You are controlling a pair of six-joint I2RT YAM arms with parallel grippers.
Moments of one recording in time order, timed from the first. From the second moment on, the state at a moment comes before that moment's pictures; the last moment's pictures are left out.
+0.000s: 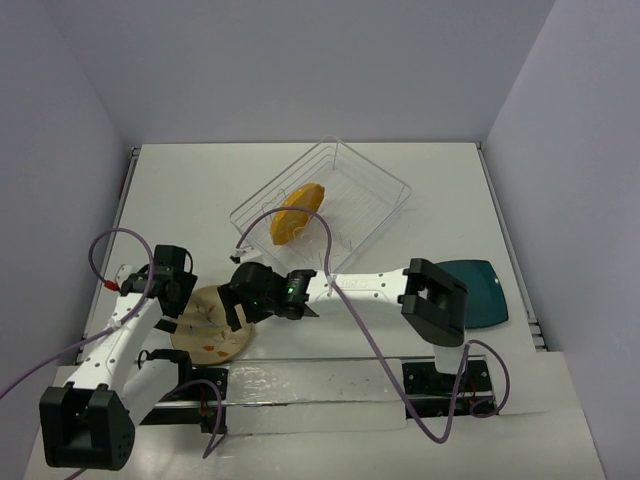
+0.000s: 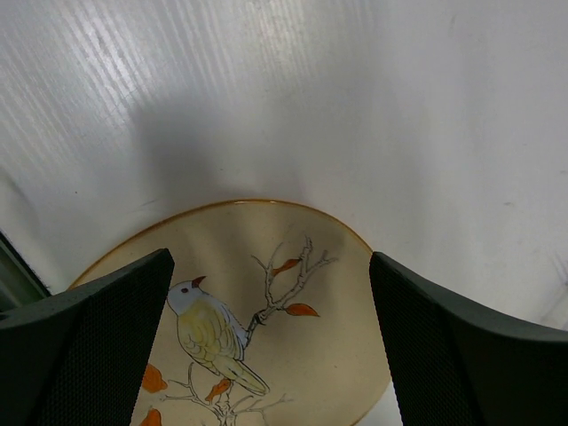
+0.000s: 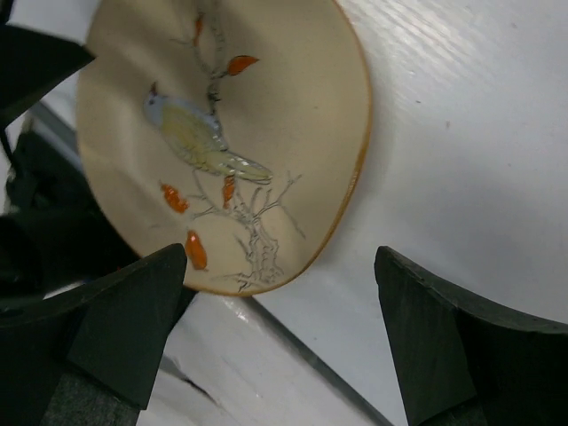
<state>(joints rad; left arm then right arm) -0.11 0.92 0.57 -0.90 -0.44 -1.30 1.26 1.87 1.35 -0.28 0.15 0.73</state>
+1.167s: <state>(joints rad) -0.11 0.92 0.48 -0.78 -0.37 -1.31 1.21 2.07 1.38 -0.20 0.07 0.98</state>
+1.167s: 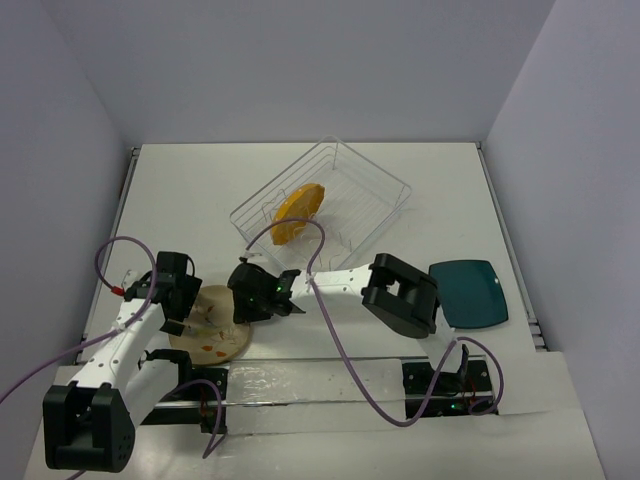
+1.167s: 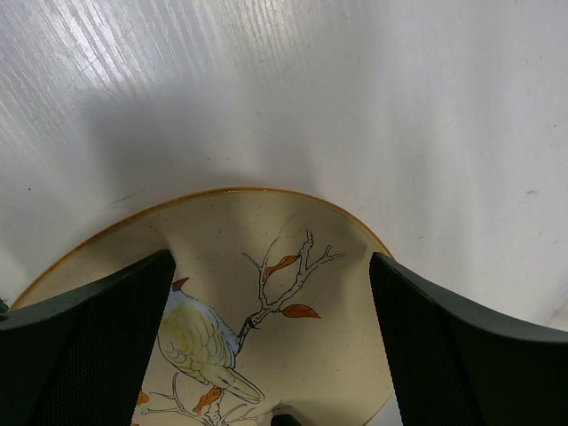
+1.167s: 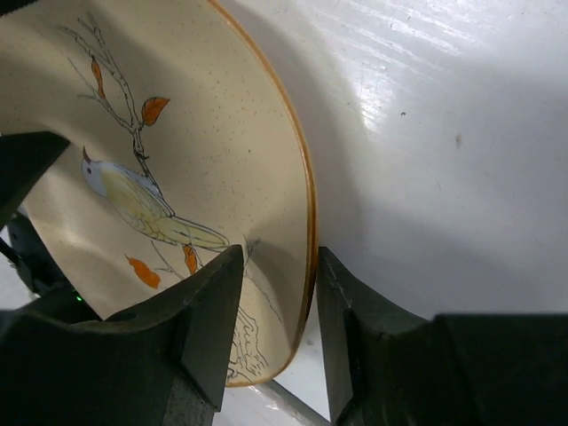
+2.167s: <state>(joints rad) -0.10 0.77 0.95 -0.77 -0.24 -1.03 1.19 1.78 1.30 -0.21 0.28 0.60</state>
